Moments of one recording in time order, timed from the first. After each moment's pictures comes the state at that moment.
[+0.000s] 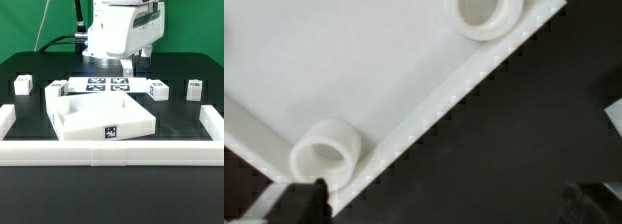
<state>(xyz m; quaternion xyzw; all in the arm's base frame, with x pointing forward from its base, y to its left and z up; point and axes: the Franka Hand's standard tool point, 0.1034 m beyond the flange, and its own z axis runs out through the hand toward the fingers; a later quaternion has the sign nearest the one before) 0.499 0.029 0.089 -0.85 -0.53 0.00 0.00</state>
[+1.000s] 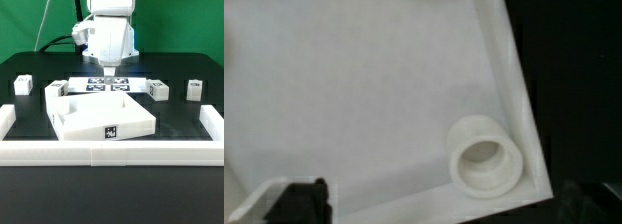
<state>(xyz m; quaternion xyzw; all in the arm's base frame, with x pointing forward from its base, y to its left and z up) 0.474 -0.021 0.069 -0.71 -0.70 0.00 -0.02</state>
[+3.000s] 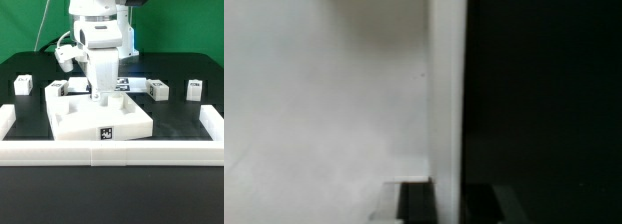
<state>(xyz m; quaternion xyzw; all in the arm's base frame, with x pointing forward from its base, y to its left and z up) 0.448 -0.053 0.019 -0.61 -0.79 0.01 0.01</state>
